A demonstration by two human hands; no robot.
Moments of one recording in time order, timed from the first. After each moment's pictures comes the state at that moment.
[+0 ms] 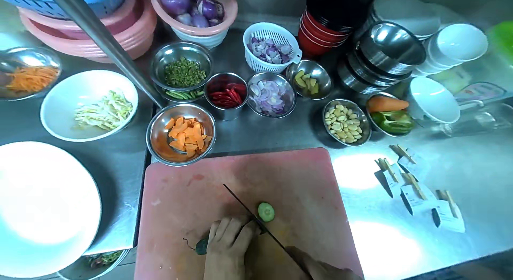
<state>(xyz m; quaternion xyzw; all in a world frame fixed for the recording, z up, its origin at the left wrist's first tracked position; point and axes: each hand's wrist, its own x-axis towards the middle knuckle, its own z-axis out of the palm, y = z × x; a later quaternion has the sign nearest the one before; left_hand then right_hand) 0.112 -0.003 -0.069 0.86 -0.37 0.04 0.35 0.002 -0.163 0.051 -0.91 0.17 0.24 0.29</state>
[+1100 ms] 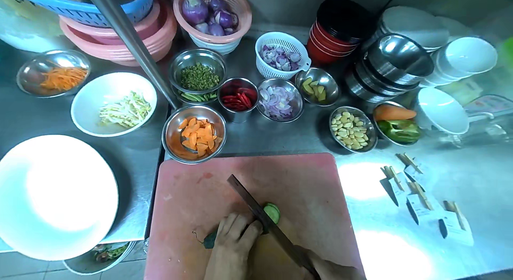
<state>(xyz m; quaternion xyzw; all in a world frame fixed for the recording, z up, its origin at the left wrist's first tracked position) 0.118 0.006 -0.076 0.84 -0.41 0.04 0.37 0.007 -0.163 0.060 -0.92 0.15 0.19 0.31</state>
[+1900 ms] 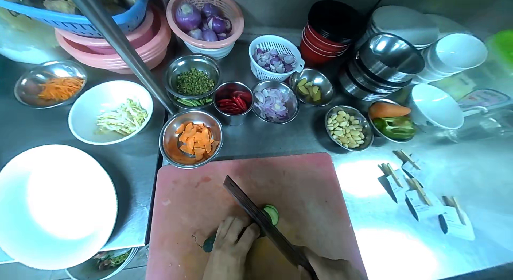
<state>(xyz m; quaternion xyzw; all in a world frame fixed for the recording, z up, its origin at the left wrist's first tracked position) 0.120 0.010 -0.070 0.83 -0.41 0.00 0.37 0.013 -0.167 0.063 -0.90 0.15 0.22 0.33</state>
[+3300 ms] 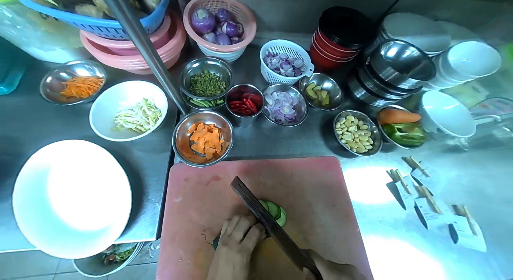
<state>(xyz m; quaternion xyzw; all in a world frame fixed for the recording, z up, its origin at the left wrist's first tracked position) 0.123 0.017 -0.077 0.84 -0.42 0.03 0.36 0.014 -0.160 0.061 -0.91 0.15 0.22 0.33</state>
